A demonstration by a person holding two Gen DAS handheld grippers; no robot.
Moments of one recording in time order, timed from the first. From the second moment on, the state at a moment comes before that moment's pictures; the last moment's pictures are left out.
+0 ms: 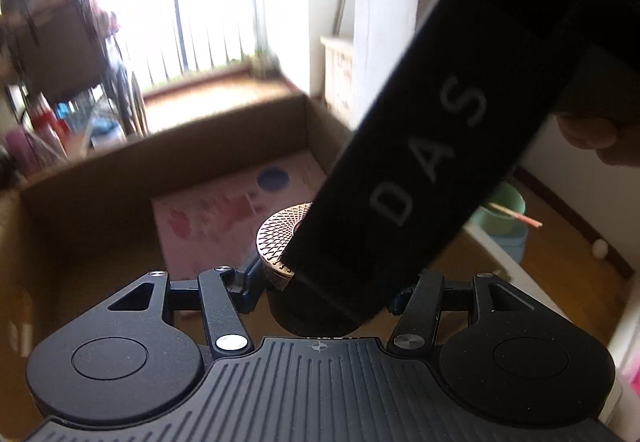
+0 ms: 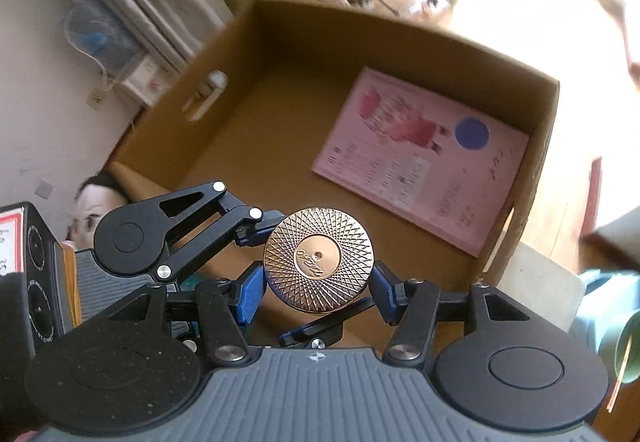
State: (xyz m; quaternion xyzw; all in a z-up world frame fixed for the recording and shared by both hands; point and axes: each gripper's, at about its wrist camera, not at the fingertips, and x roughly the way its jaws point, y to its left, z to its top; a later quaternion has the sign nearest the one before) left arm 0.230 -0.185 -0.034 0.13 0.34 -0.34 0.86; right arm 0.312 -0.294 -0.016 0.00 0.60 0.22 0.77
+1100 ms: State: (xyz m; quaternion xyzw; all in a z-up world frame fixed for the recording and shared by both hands) left arm 0.282 -0.175 -0.075 0.11 0.46 -0.36 0.81; right arm 0.374 -0.291 -0.093 -0.24 0.67 0.15 0.69
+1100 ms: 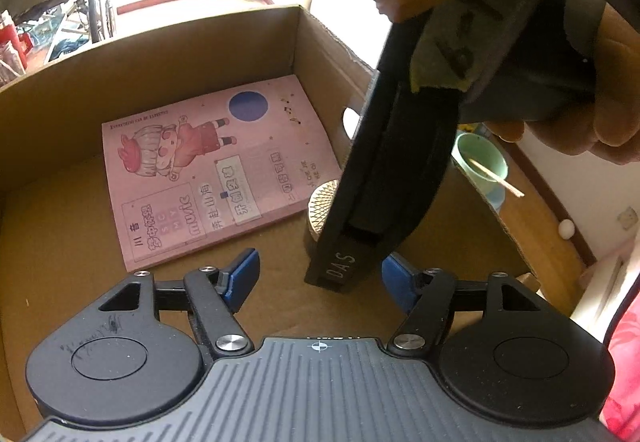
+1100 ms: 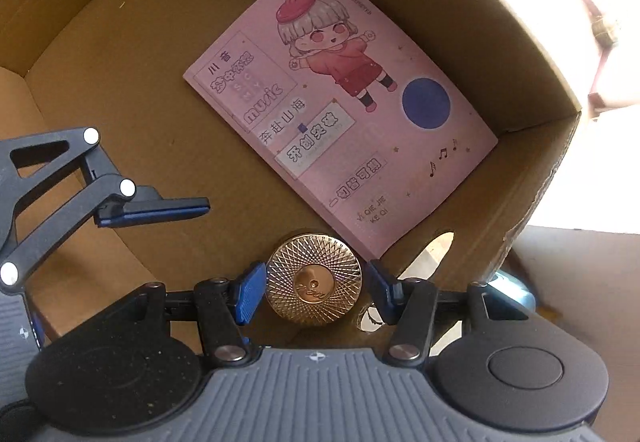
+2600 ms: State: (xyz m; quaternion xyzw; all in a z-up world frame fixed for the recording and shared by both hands) left arm 0.067 -0.019 -0.049 0.02 0.39 -0.16 0.91; right arm 0.105 -0.250 -0.051 0.04 0.44 0.23 0.87
